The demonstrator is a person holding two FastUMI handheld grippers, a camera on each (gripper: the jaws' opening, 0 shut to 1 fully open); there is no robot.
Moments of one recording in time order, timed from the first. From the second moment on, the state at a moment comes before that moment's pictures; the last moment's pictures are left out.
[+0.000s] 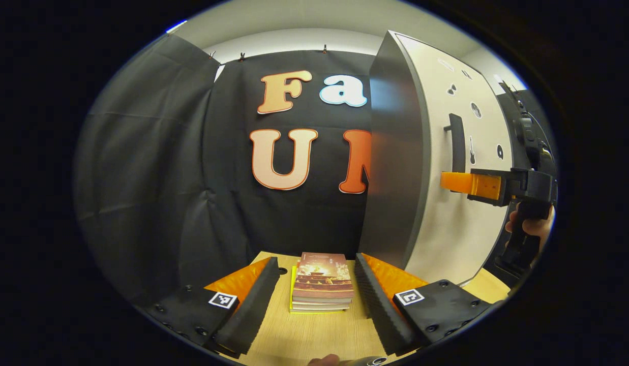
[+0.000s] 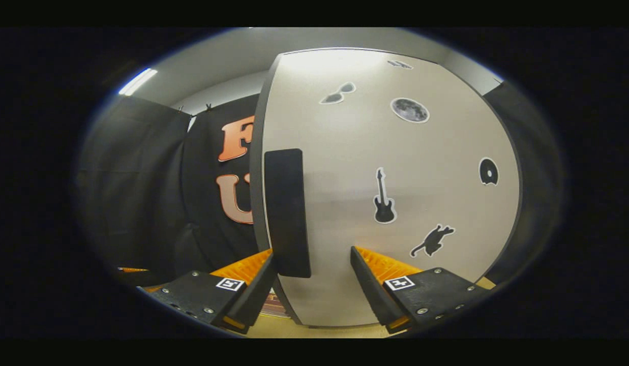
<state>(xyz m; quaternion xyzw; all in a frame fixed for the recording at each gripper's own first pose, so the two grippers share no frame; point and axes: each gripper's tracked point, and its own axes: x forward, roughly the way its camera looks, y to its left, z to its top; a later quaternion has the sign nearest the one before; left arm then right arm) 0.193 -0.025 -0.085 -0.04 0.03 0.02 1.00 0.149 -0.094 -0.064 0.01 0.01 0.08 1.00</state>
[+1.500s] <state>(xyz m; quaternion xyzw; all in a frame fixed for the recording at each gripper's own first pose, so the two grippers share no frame) -0.034 -0.117 -0.003 -0.02 0.00 0.00 1.00 -0.176 -0.220 -0.046 0.02 0.02 0.01 1.00</state>
